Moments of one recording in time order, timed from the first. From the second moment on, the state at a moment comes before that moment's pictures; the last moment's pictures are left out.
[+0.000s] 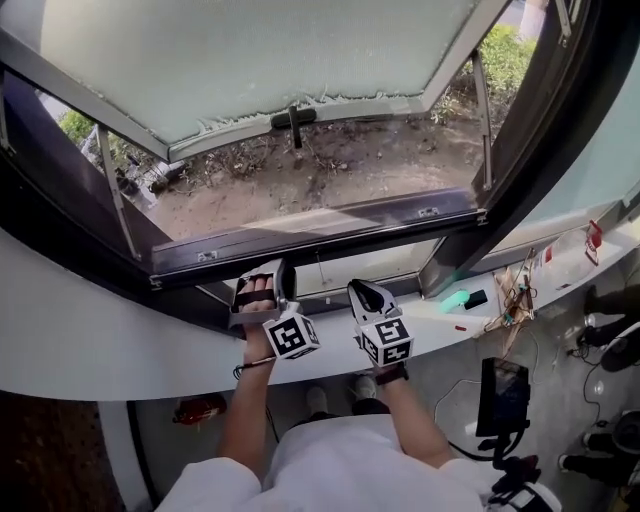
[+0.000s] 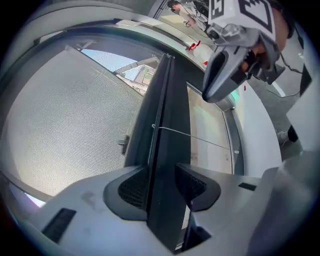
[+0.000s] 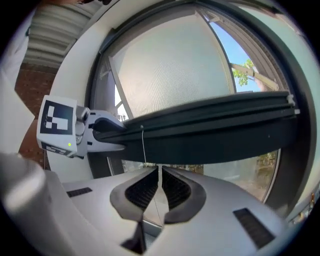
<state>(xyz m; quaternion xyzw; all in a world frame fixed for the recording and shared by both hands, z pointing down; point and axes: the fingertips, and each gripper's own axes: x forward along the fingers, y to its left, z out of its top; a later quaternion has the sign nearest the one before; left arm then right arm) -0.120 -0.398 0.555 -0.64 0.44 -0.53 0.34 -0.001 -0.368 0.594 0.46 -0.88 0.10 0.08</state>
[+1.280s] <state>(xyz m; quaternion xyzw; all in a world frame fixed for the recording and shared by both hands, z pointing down) -0.119 -0.404 0.561 -0.62 0.45 -0.54 0.36 -0.069 -0.428 0.887 0.35 -0.87 0.14 0.31</state>
